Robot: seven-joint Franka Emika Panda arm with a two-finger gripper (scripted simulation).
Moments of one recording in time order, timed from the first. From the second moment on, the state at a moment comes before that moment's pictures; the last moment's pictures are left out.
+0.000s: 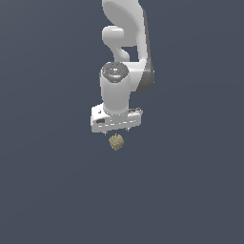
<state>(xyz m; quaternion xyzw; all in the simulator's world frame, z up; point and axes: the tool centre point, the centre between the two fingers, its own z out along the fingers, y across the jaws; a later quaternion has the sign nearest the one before) -0.006 -0.024 0.153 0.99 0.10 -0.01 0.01</state>
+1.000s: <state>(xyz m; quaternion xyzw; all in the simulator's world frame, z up) -0.018 -0.029 0.092 0.96 0.28 0.00 0.00</state>
